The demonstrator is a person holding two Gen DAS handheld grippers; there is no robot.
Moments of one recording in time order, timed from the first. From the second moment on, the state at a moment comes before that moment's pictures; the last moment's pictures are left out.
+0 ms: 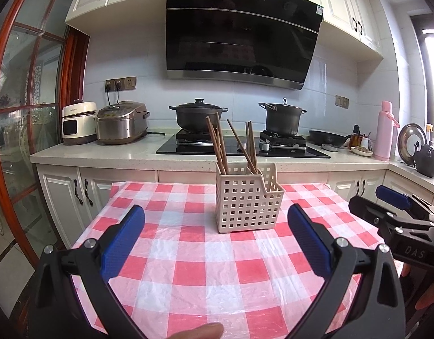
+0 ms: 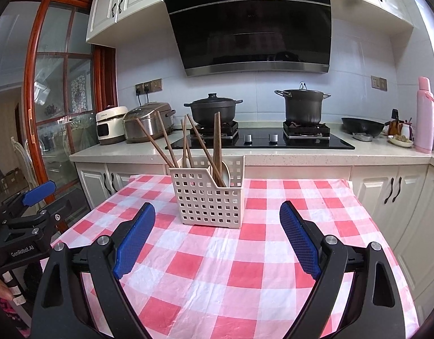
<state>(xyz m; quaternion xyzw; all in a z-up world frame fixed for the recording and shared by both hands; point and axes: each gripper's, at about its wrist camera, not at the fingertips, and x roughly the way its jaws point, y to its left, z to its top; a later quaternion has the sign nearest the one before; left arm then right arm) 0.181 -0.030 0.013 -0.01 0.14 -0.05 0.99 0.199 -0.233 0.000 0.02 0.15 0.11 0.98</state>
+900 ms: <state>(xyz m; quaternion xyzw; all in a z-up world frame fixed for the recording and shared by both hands) 0.179 -0.026 0.017 -0.01 0.14 -0.05 0.99 0.198 -0.232 0.001 0.02 0.15 0.11 0.98</state>
